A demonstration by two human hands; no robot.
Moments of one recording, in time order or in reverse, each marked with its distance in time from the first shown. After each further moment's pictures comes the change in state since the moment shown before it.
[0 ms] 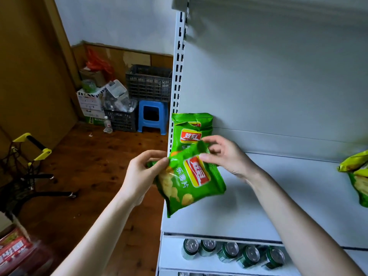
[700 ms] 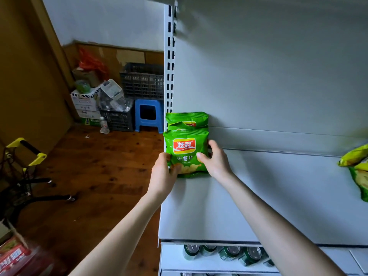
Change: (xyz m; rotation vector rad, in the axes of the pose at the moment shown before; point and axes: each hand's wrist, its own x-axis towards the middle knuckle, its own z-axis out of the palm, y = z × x) left_hand 0.048 -0.060 0.047 0.604 0.079 0.178; right_hand 0.042 0.061 0.019 -0.338 0.433 0.072
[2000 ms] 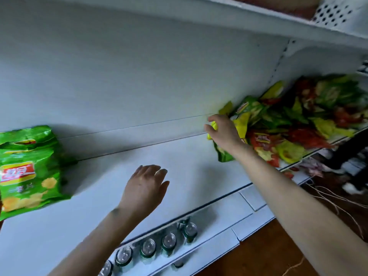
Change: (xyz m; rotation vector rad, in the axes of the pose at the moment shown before) left_hand -0.086 0.164 0.166 0.443 -0.231 0.955; right_hand -0.035 0.133 -0.328 -0.498 0.404 -0.034
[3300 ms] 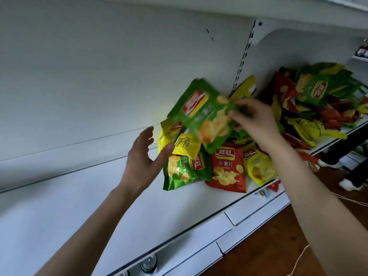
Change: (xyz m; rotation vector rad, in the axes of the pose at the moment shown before) left_hand 0.197 0.119 0.090 -0.819 0.097 -0.506; right_hand 0.062 0.192 -0.127 0.484 0.093 0.130
